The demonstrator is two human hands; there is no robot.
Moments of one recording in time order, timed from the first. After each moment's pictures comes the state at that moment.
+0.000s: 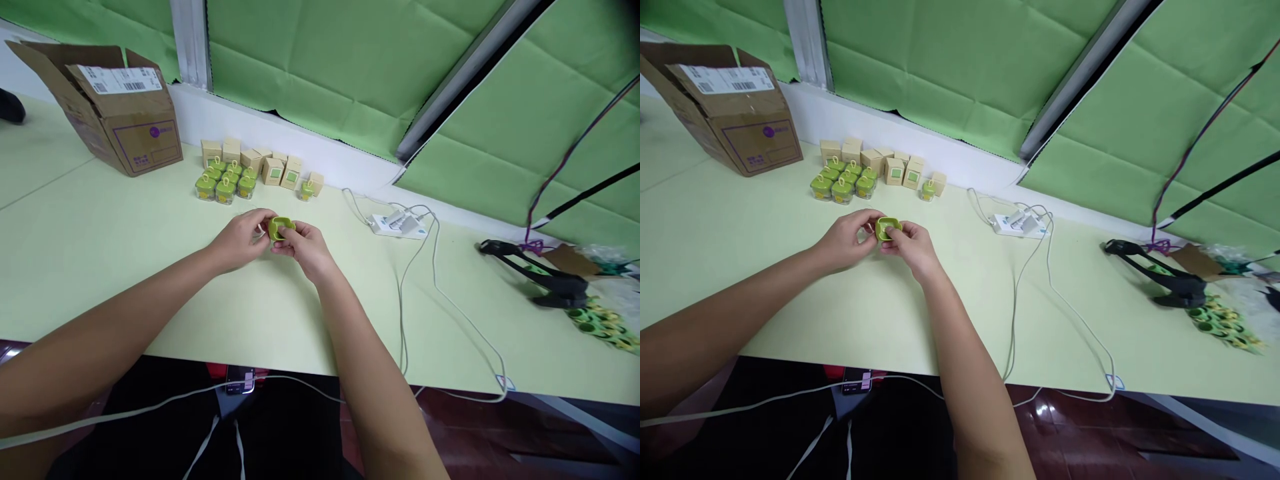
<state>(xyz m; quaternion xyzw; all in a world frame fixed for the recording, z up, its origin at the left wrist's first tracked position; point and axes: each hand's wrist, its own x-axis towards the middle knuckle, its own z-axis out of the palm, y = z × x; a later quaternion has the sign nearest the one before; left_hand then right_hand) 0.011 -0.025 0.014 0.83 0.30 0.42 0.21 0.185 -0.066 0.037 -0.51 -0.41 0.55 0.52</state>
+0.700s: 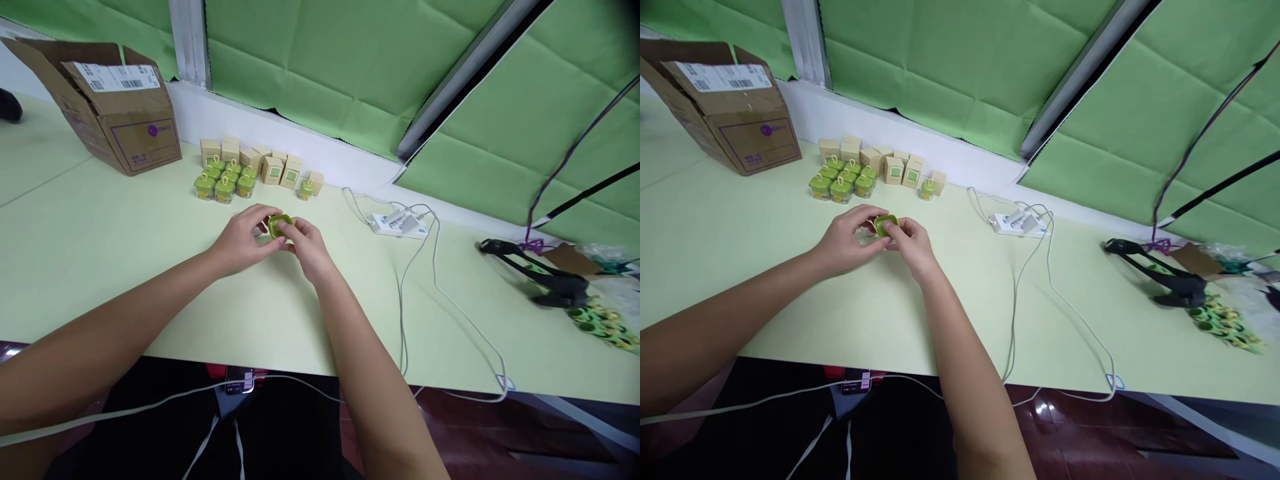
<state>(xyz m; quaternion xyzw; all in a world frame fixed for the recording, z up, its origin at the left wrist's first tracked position) 0.019 -0.036 0.019 0.79 0.30 0.48 0.23 0.185 -0.065 0.033 -0.50 -0.45 0.51 0.54</state>
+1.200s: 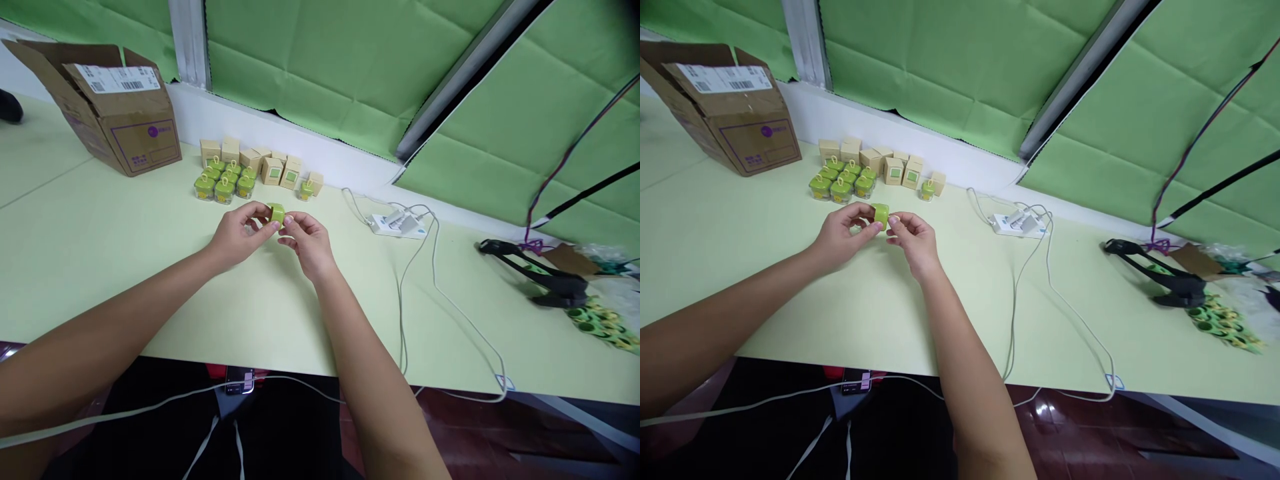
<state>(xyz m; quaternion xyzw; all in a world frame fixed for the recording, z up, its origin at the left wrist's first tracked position) 0.018 -0.031 0.020 0.72 0.33 0.51 0.35 0.188 -0.066 0.030 -0.45 -0.46 0.49 0.59</state>
